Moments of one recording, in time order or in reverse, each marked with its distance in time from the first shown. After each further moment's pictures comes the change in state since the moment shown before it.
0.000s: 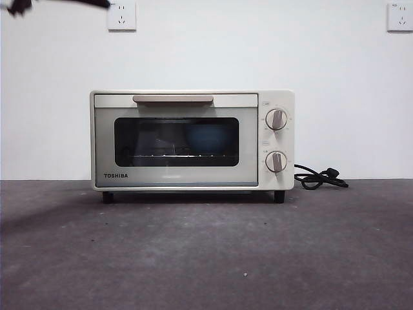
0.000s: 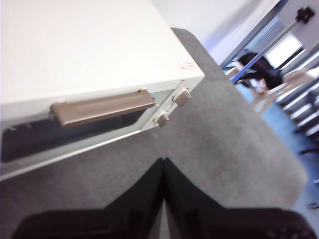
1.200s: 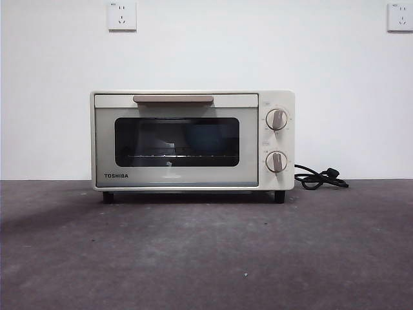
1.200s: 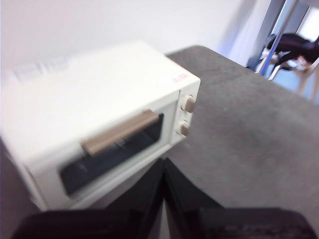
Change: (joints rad) left arm -0.037 -0.299 -0.085 -0.037 -0.141 0.344; right arm 0.000 0.000 0.000 0.011 0.045 -0.042
